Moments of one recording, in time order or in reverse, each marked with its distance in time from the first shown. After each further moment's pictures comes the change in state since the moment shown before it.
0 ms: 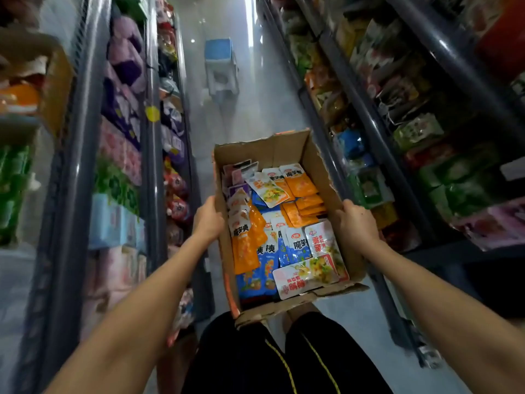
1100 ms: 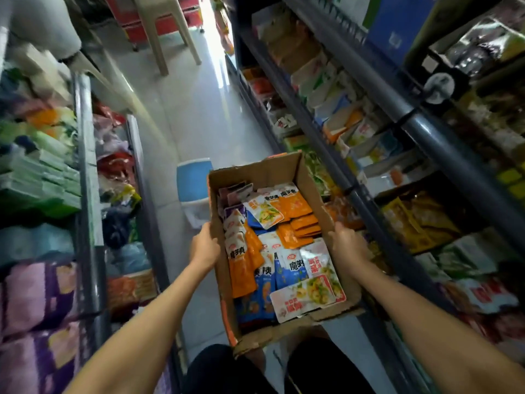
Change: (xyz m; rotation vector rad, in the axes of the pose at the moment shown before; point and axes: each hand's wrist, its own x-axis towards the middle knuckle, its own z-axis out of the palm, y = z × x) left_hand 0.901 0.354 -0.111 0.034 -0.103 0.009; right_hand 0.908 -0.204 -0.097 -0.086 -0.058 0.160
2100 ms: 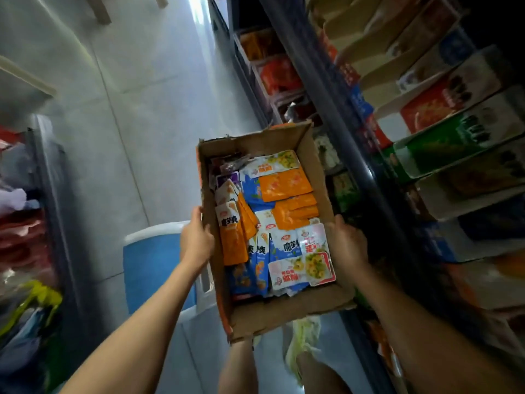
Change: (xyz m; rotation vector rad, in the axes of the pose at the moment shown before) left_hand 0.633 0.083 0.087 0.033 0.035 -0.004; right_hand 0.613 -0.114 0.123 -0.068 0.007 0.019
